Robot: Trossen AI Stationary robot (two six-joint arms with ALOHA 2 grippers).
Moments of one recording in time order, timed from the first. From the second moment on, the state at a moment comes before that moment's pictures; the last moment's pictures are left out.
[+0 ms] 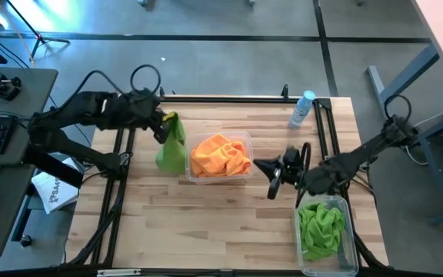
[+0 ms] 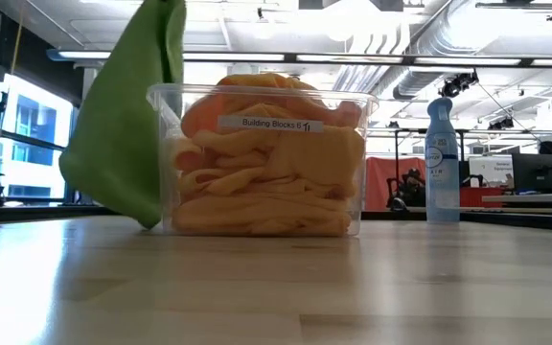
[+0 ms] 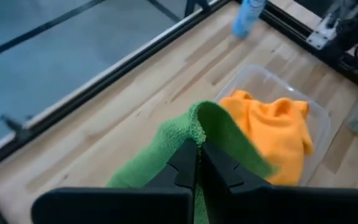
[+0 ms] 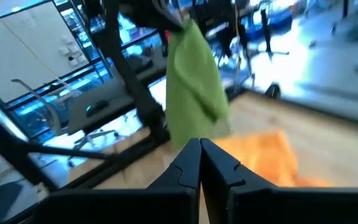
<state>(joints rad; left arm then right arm) 0.05 1.19 1.60 -1.26 -0.45 -0.60 0.53 1.22 0.97 0.01 0.91 0.58</state>
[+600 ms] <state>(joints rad) 0.09 1.60 2.23 -1.25 -0.25 -0.26 0.27 1.27 1.33 -0.15 0.72 0.22</state>
